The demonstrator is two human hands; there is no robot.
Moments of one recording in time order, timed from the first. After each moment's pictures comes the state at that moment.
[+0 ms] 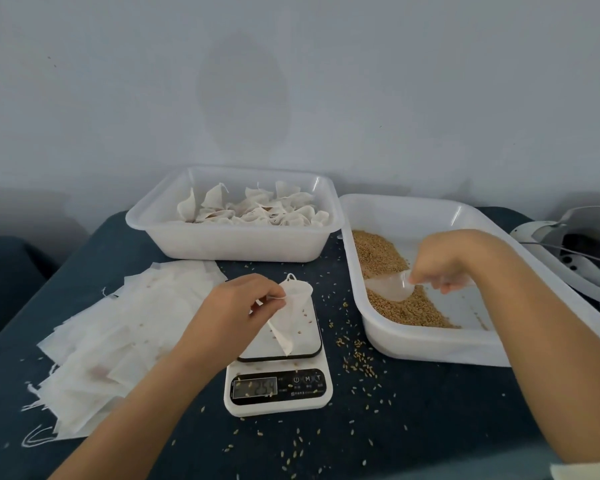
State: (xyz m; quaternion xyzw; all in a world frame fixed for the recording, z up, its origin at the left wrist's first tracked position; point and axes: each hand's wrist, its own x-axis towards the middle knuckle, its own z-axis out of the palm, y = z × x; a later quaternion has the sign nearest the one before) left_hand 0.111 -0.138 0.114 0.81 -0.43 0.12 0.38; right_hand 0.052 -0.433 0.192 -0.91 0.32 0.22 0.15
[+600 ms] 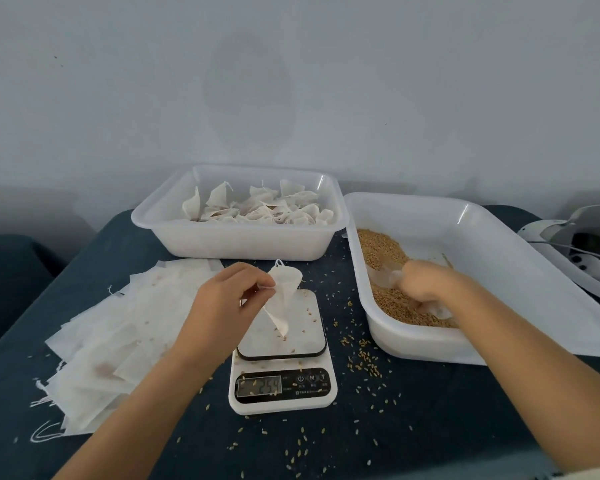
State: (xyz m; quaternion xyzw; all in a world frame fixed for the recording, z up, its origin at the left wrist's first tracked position) left_hand 0.118 -0.131 0.107 0.80 -0.38 0.17 0.42; right_hand 0.059 -0.409 0.142 -0.86 0.37 0.12 0.34
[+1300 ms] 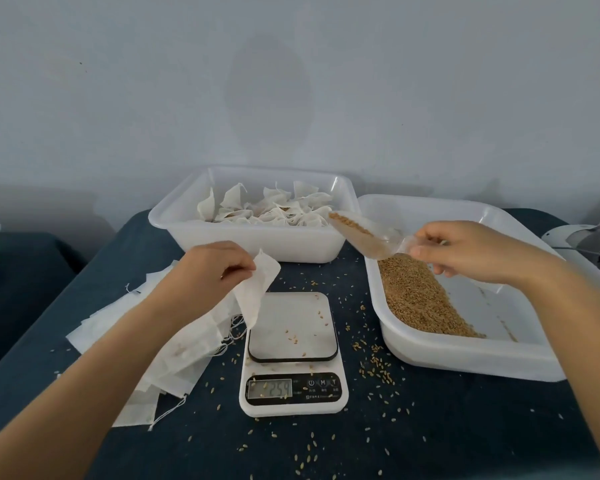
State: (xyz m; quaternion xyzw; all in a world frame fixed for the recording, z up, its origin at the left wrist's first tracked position) left_hand 0.167 -0.103 0.136 0.85 -0.40 0.13 0.30; right_hand 0.029 -0.422 0.200 -0.96 0.12 0.00 0.27
